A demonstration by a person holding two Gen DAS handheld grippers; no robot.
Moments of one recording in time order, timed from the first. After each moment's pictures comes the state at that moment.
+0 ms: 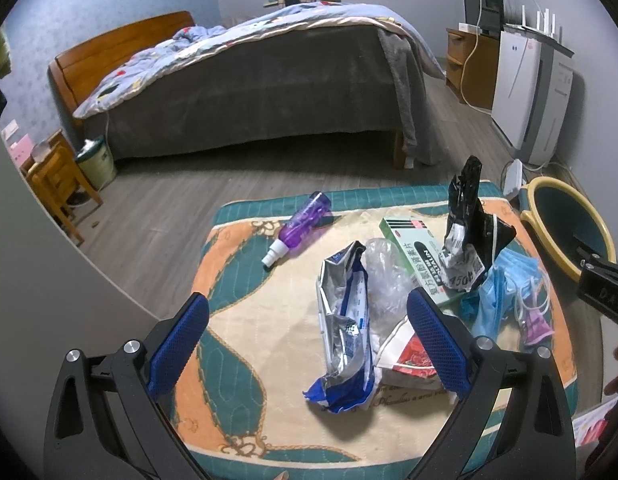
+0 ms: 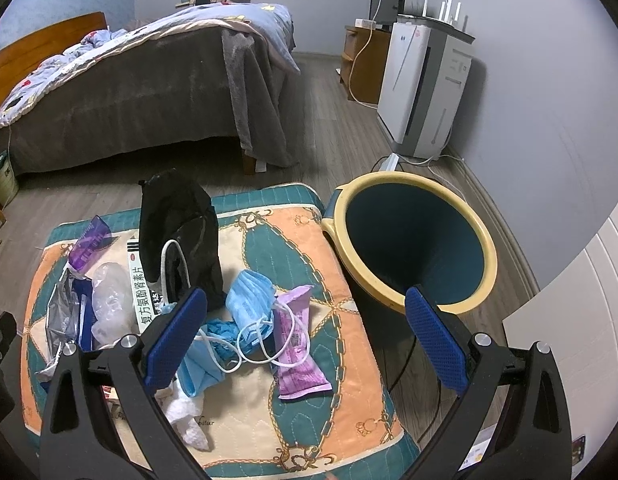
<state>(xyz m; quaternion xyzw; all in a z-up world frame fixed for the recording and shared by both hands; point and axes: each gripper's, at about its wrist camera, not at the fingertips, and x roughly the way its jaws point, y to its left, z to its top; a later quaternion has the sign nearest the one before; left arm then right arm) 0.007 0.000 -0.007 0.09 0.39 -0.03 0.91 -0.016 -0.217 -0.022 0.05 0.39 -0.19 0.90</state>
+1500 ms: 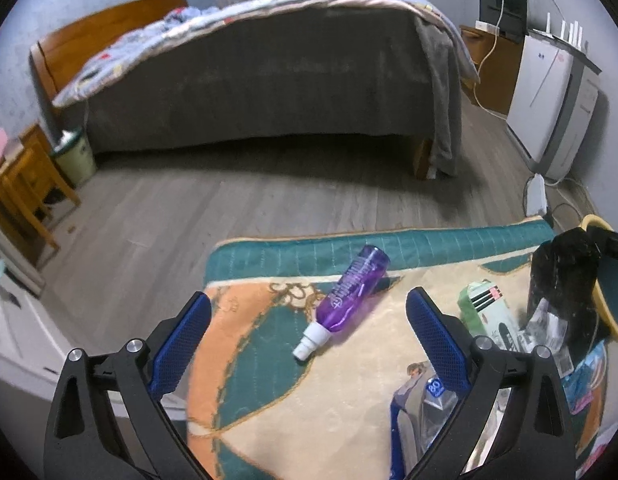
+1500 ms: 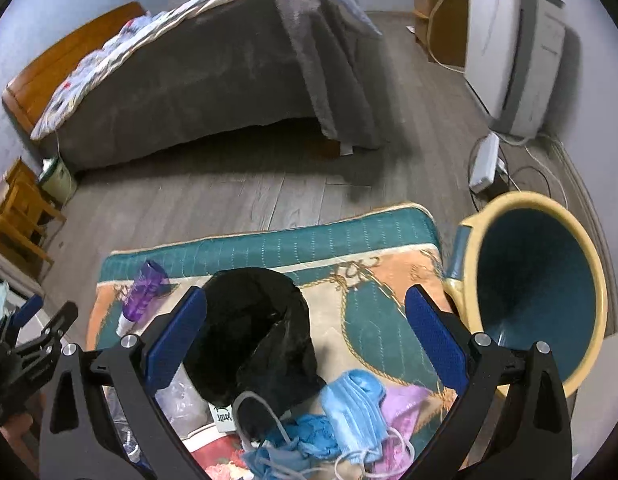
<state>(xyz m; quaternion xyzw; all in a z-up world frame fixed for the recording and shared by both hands) 0.159 0.048 -0.040 0.07 0.42 -0.06 0.90 0.131 -0.226 -0.033 0.12 0.46 -0.04 0.88</state>
